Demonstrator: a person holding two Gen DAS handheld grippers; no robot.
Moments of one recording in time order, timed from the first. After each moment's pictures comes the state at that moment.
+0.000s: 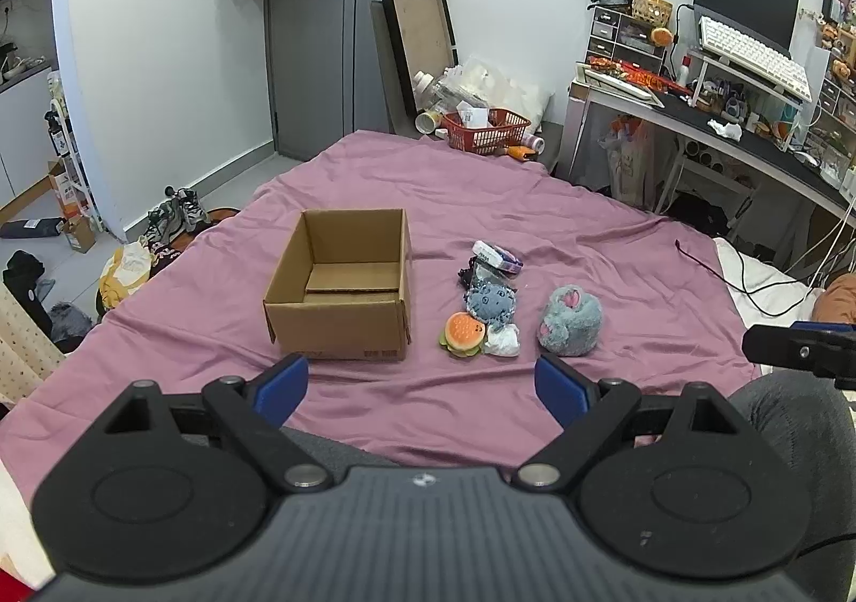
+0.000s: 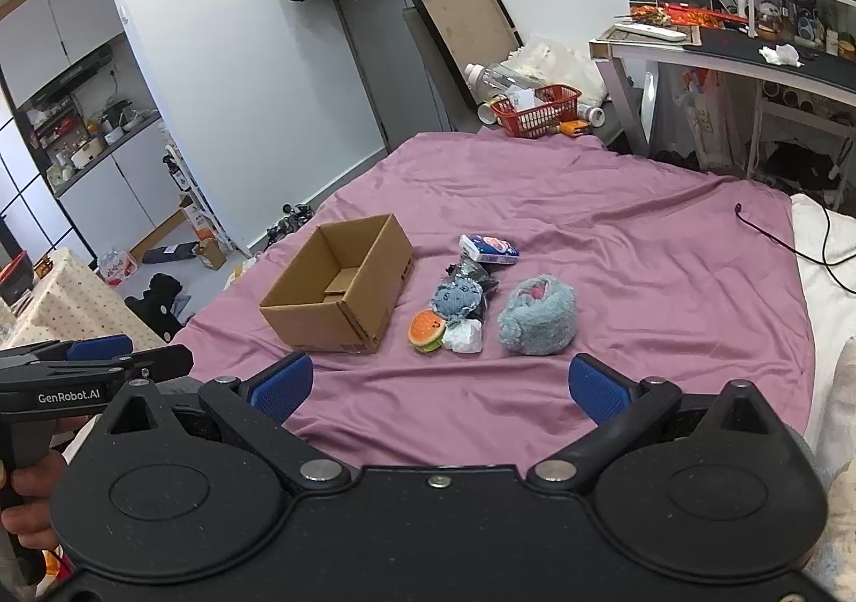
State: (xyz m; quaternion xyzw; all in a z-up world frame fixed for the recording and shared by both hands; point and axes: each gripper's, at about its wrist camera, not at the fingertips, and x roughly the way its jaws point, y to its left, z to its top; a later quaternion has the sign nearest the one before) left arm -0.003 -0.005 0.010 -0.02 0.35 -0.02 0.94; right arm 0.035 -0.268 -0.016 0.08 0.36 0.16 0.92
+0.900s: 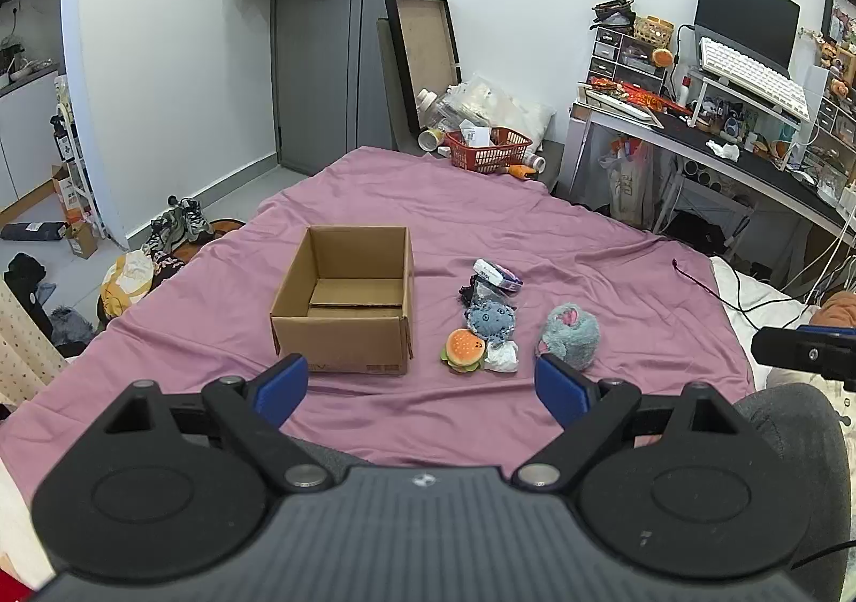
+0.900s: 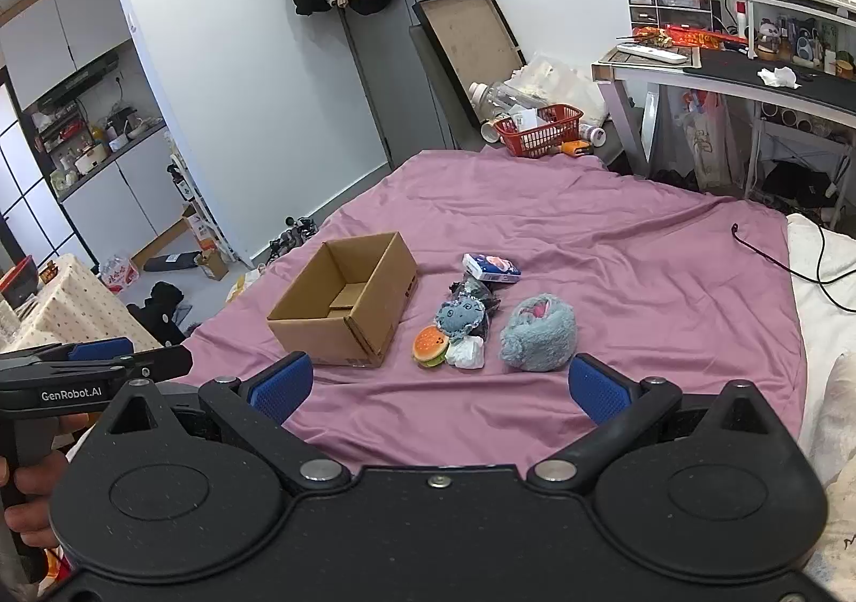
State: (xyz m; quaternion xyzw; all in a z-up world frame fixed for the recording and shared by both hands) left arm -0.011 0.001 0.017 -0.03 0.34 -0.01 0.94; right arm 0.026 -0.267 -0.004 0.08 0.34 0.16 0.92
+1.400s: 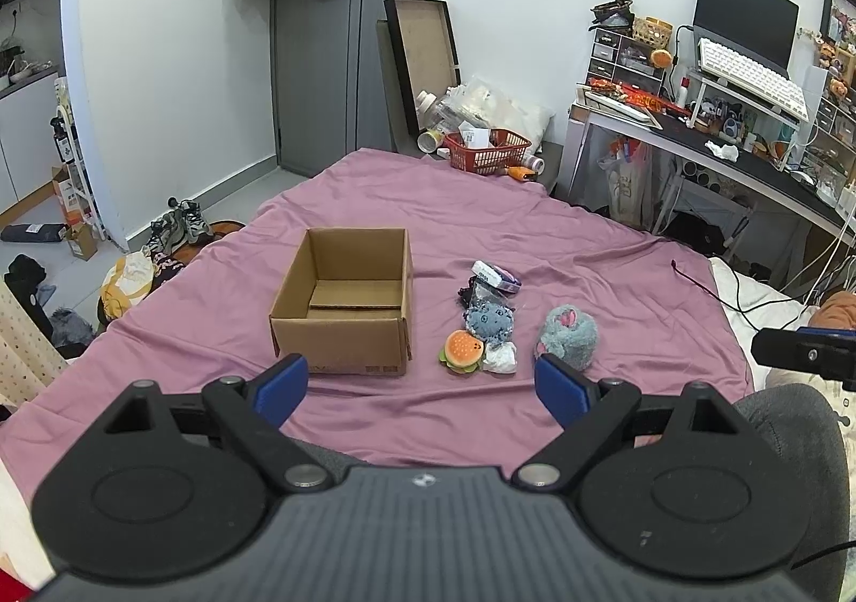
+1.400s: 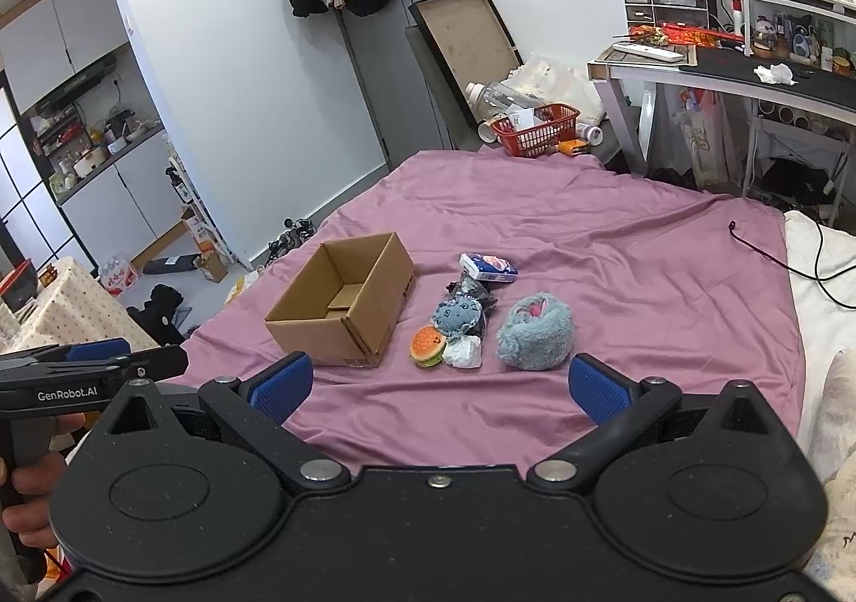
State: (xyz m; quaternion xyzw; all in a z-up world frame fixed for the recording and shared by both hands) left arm -0.012 0.000 0.019 -0.03 0.34 -0.01 0.94; right arm 0.027 -0.269 -0.006 0.08 0.34 0.15 0.92
